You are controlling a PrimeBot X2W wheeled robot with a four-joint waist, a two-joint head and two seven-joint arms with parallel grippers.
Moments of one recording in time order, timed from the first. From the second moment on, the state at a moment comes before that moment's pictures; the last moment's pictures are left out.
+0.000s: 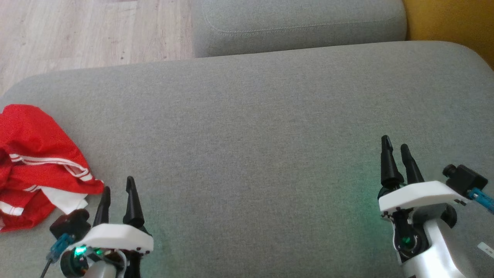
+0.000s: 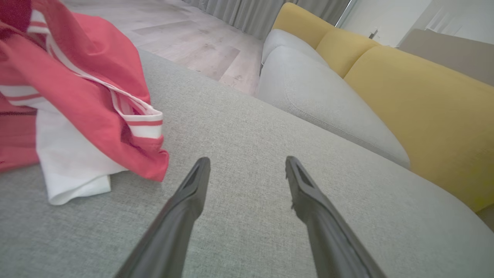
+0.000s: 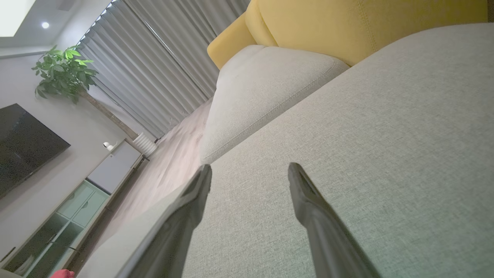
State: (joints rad) left arm -0.12 0.09 -0.10 0.43 -0.61 -0.04 -0.11; right arm -0.21 -0.06 0.05 0.47 0.69 0.13 -0.11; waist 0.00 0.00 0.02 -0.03
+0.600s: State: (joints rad) left arm -0.12 0.09 -0.11 0.44 -0.40 0.00 -0.16; right arm -0.21 -0.05 0.07 0.50 0.46 0.13 -0.16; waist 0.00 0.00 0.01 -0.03
